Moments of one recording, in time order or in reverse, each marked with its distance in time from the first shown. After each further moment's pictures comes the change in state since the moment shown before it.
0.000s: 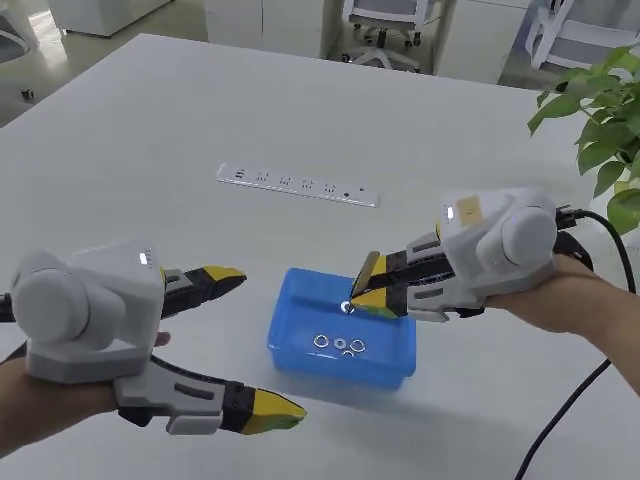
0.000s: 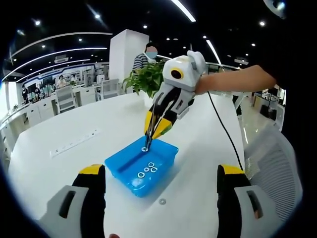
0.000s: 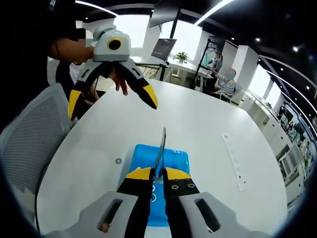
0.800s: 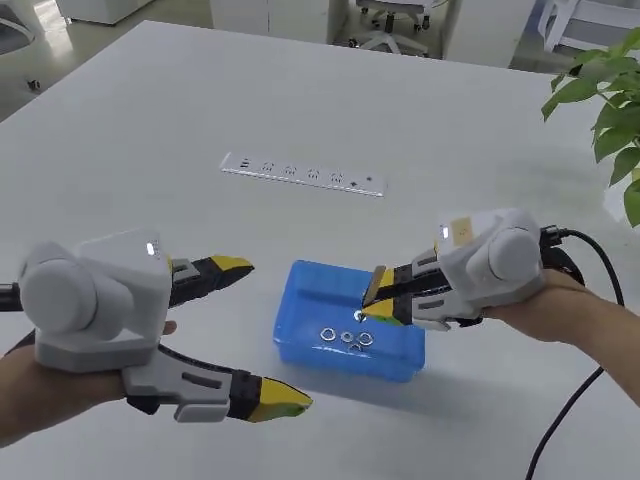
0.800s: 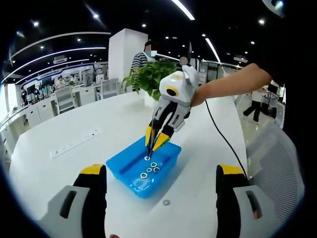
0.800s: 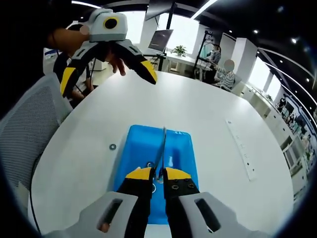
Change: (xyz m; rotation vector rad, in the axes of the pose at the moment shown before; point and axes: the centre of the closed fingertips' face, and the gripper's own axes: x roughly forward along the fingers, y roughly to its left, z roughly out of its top) left arm 0.005 0.010 -0.002 0.014 0.011 -0.002; right arm 0.022 -0.002 -0.043 0.042 0.038 0.009
